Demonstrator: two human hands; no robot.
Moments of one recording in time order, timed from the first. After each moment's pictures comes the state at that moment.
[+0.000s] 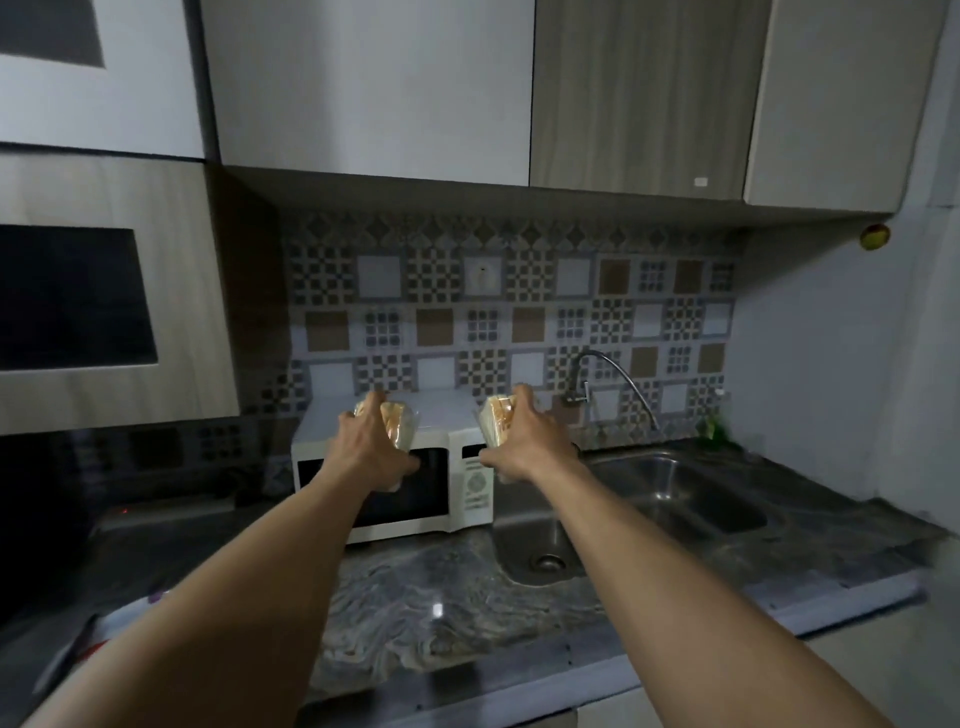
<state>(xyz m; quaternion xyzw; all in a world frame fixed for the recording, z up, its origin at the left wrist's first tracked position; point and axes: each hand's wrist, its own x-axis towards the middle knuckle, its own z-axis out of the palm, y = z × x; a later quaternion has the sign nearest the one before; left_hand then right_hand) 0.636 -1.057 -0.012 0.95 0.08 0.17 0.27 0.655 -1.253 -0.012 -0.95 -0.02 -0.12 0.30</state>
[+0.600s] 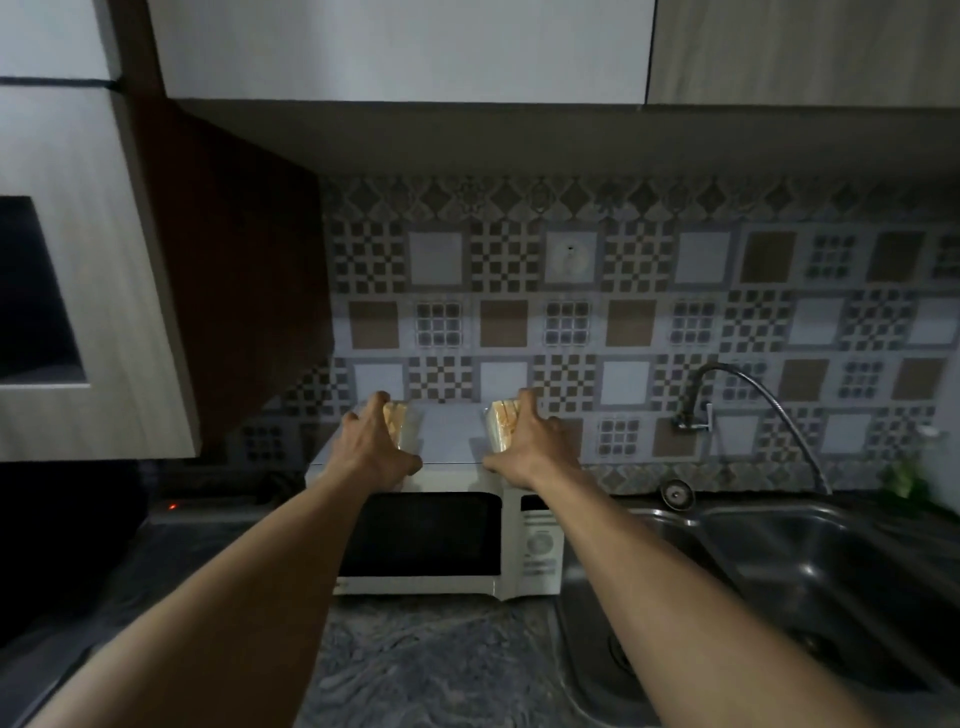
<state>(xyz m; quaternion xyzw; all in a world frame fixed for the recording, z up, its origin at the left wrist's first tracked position) 0.863 -1.004 -0.026 0.93 0.19 0.17 0.26 0.935 -1.195 -0.038 -0.94 -0.12 -0.06 0.33</state>
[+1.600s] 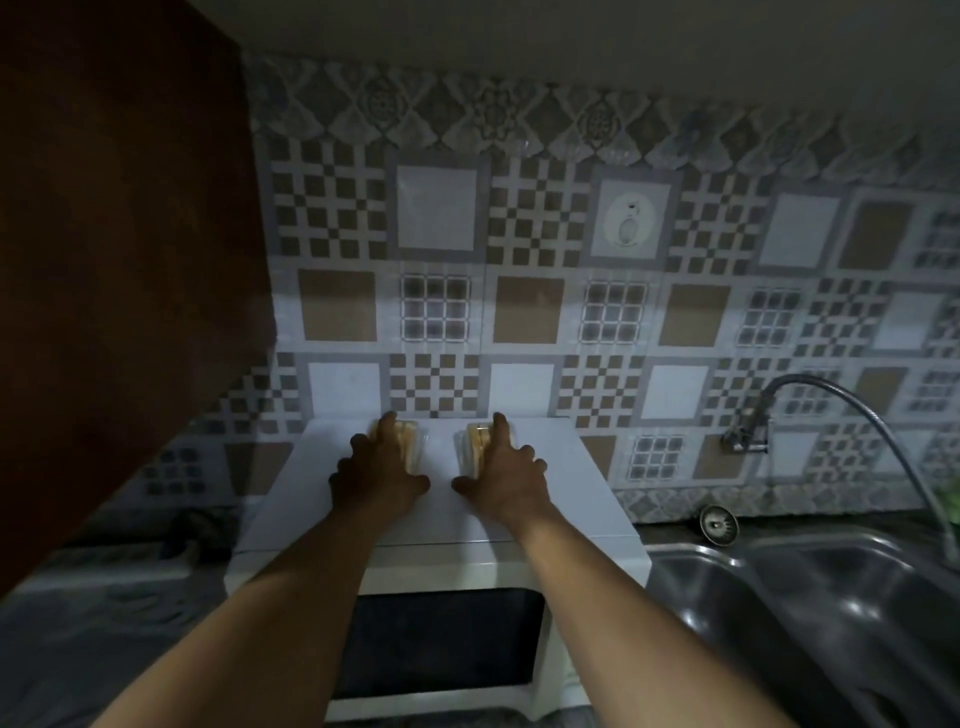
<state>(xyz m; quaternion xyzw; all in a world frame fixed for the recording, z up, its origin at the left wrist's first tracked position) 1.110 -0.899 -0.113 0.94 0.19 0.13 0.24 1.138 -1.056 -0.106 -0.95 -0.07 0.00 0.31</state>
